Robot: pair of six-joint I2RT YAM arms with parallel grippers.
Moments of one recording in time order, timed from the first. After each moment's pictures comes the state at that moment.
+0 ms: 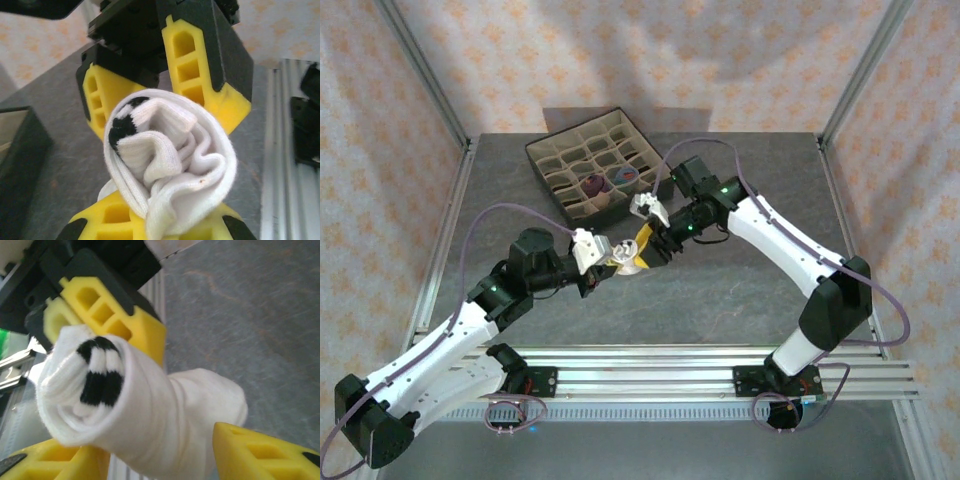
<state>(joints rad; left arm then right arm) -0.60 0.83 0.68 -0.18 0.43 0.23 0.60 1.59 1.47 -0.94 -0.96 -0.43</state>
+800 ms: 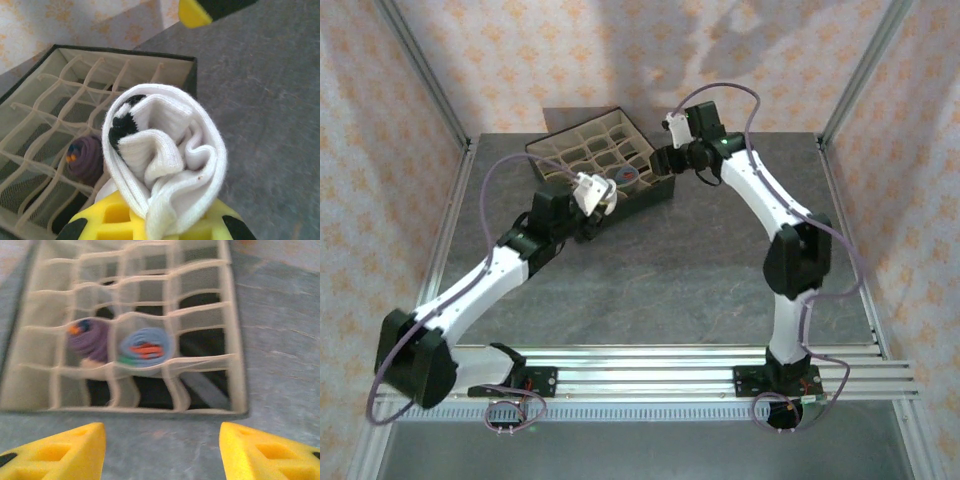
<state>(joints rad) -0.42 1.30 0.97 -0.13 0.06 0.22 0.39 2.04 1.97 -0.73 -0.27 0.05</state>
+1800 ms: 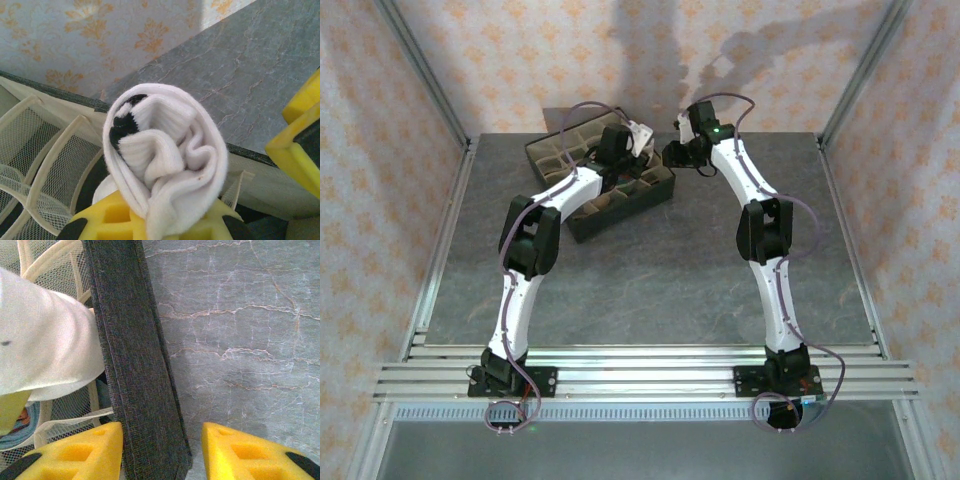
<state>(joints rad) -0.36 2.30 1.89 -0.11 0.08 0.17 0.29 2.49 2.42 -0.89 -0.31 0.16</state>
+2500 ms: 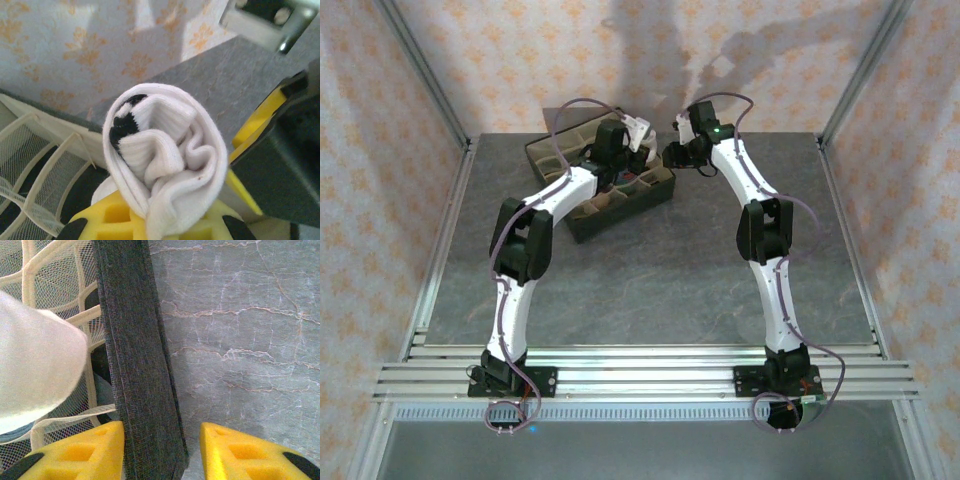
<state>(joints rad) -0.36 2.21 1.82 -0.06 0.16 0.08 0.29 2.49 2.42 -0.90 -0.32 0.11</state>
